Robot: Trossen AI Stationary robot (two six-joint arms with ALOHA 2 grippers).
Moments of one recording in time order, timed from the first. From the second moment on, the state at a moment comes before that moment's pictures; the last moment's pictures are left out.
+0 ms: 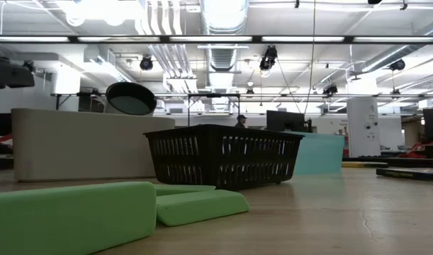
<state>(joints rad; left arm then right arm) -0.84 1.51 0.82 -0.90 -0.22 -2.48 0.00 0.40 0.78 -0.39 0.00 0.00</state>
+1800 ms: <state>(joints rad) -0.16 1.39 1.11 -0.99 -0.27 -0.81 0.00 0.40 0.78 -0.39 0.00 0.00</state>
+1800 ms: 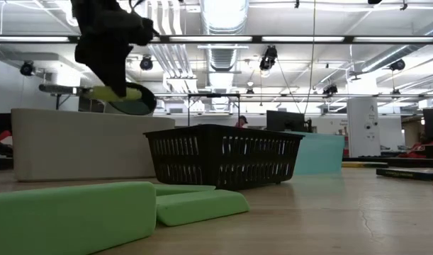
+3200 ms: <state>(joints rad) -0.17 1.68 1.07 -0.82 -0.17 -0.86 0.00 0.40 0.78 -0.39 0.00 0.00</state>
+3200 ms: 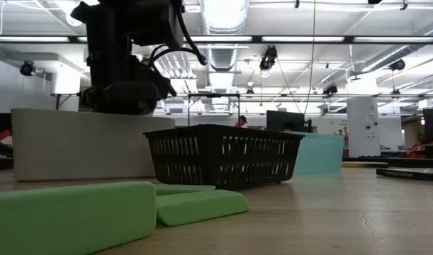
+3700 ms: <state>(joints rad) -0.17 1.67 1.06 -0.80 -0.17 -0.86 0.00 0.40 0.78 -0.39 0.00 0.00</state>
